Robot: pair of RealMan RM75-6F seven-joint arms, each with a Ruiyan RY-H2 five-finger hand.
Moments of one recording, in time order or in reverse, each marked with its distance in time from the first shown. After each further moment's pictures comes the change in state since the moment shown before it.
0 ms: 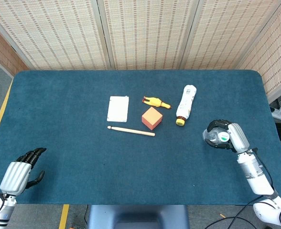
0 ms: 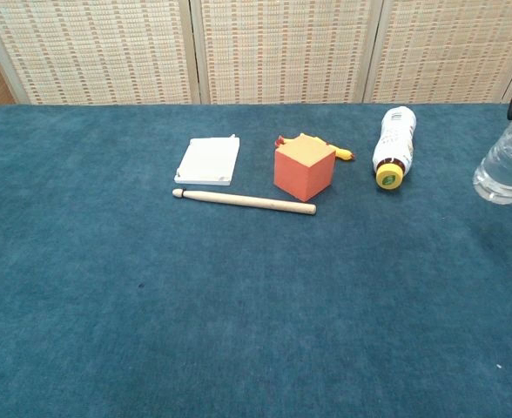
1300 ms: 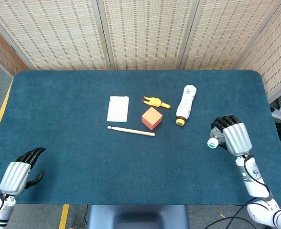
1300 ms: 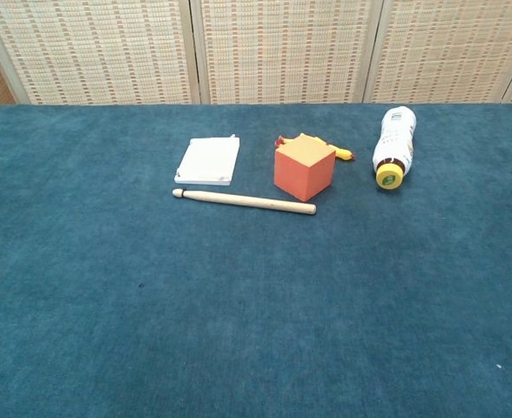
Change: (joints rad) left arm 0.001 0.002 -0.001 -0.004 -0.004 -0.001 0.002; right arm -0.037 -0.068 0.072 0.048 -0.063 0.164 -0.654
